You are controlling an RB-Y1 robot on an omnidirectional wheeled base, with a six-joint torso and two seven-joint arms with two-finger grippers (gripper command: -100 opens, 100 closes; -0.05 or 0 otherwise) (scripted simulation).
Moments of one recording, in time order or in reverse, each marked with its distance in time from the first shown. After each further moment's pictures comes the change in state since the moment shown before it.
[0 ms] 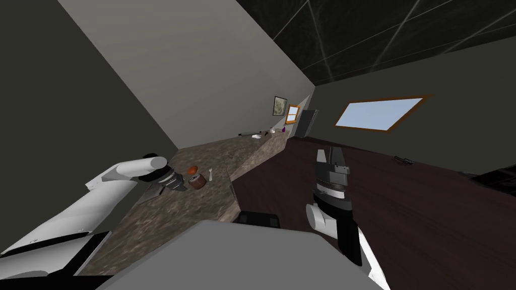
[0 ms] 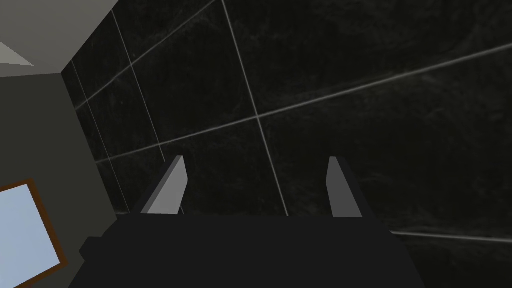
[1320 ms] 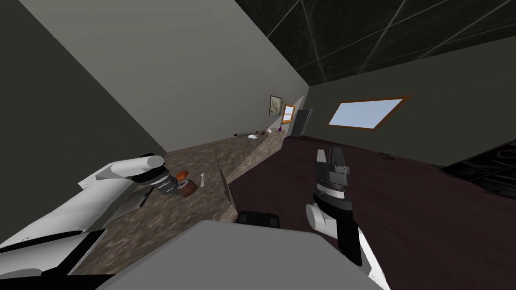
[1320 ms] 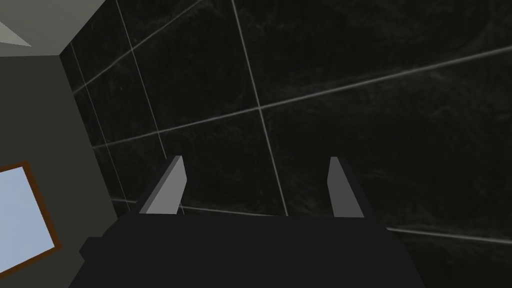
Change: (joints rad) left arm -0.012 0.042 -0.009 0.061 0.014 0.115 0.016; right arm 0.000 0.000 0.000 0.000 0.000 0.000 0.000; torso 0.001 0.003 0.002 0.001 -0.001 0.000
